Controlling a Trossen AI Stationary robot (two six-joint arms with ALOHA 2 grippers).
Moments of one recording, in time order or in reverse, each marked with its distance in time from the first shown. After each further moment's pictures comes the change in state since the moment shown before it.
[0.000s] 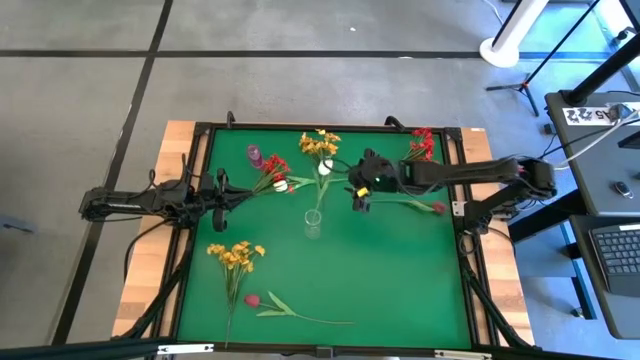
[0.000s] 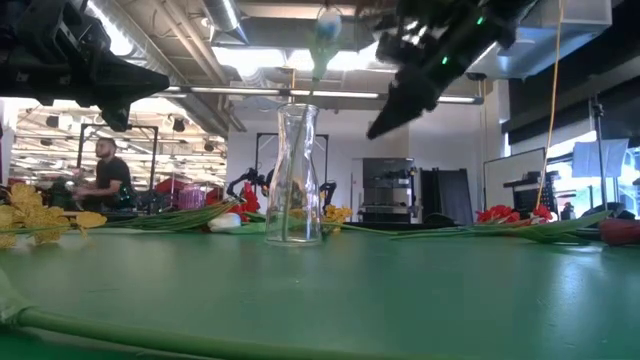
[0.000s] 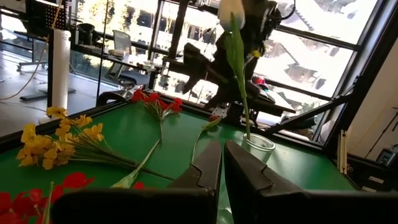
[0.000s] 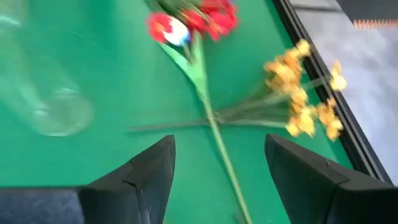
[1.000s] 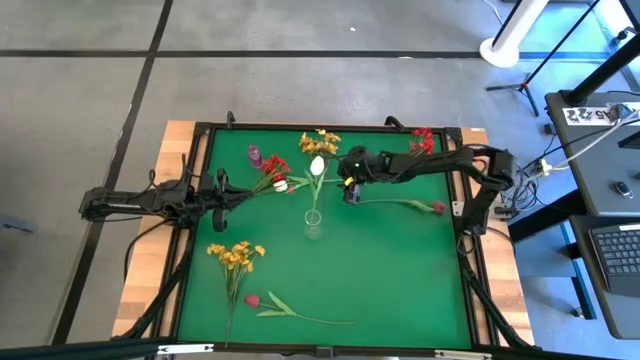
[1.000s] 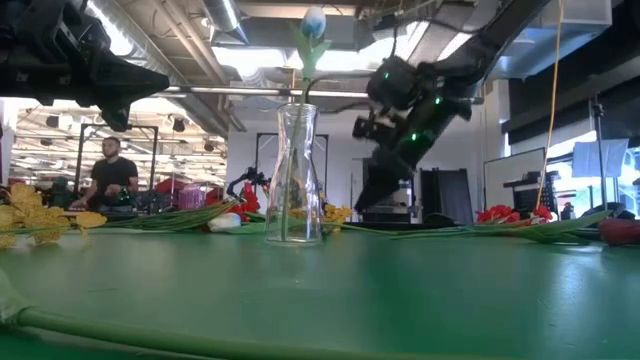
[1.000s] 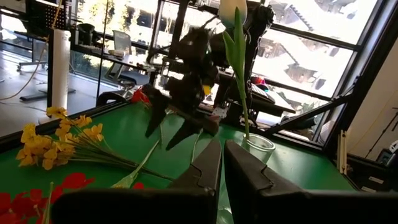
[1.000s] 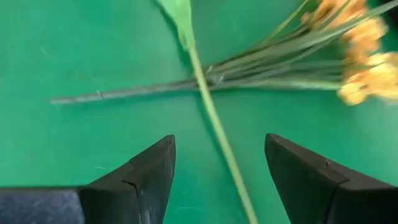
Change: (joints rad) left arm 0.000 0.000 0.000 0.000 0.001 0.000; right arm -0.186 0.310 -0.001 0.177 -0.221 -0.052
